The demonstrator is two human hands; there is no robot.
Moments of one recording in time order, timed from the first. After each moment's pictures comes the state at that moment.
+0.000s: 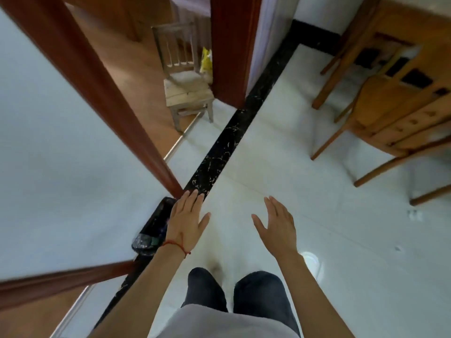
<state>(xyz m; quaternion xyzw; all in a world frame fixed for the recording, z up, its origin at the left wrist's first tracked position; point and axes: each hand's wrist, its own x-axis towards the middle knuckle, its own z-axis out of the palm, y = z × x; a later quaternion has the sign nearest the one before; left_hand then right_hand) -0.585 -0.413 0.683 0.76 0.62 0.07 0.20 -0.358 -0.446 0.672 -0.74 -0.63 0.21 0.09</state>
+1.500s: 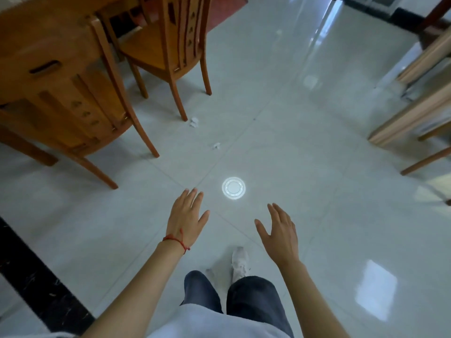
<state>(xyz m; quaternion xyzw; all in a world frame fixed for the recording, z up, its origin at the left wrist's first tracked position) -0.112 -0.479 0.683 0.97 -0.04 -0.08 0.20 -0.139 -0.716 0.691 -0.97 0.06 0.10 0.23</state>
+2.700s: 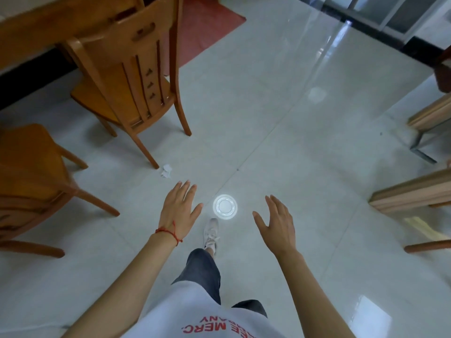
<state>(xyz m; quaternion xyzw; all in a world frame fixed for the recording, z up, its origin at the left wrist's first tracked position) 0.372 -0.609 0.674 0.97 -0.01 -0.07 0.21 0.363 -0.860 0.680 -0.96 0.03 0.10 0.25</state>
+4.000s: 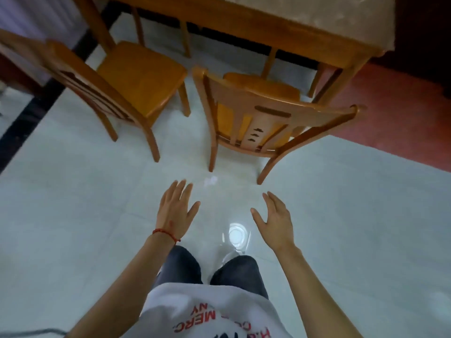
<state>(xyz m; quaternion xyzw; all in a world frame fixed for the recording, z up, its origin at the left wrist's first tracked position) 0.630 -0.628 0.687 0.79 0.56 0.03 0.24 0.861 -0.722 0.686 -0.81 -0.52 0.23 0.11</state>
